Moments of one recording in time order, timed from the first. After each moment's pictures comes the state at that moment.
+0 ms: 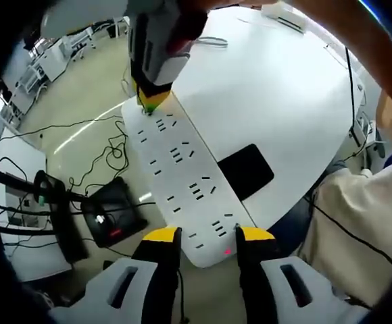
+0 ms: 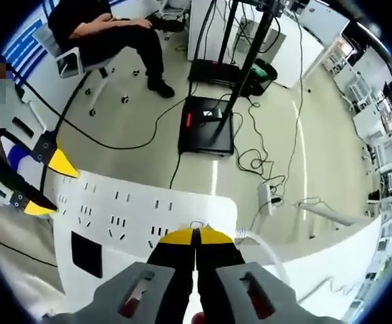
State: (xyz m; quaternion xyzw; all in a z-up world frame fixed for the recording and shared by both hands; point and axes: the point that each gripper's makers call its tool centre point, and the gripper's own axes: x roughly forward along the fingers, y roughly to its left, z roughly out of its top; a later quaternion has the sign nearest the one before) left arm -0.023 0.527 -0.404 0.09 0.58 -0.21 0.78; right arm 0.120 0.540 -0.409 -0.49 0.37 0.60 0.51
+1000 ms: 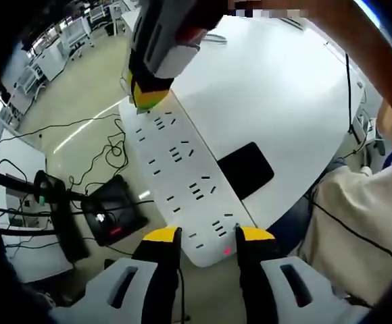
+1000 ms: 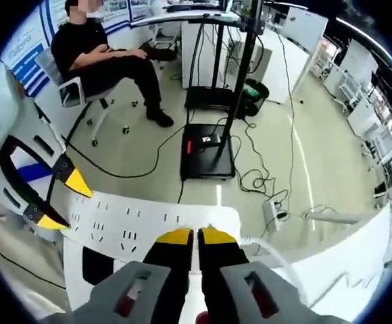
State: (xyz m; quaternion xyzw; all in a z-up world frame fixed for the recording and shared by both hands) left arm -0.024 0.528 -0.402 0.09 0.59 -0.21 0.77; right arm 0.111 0.542 -0.390 -0.41 0.33 0.64 0.57
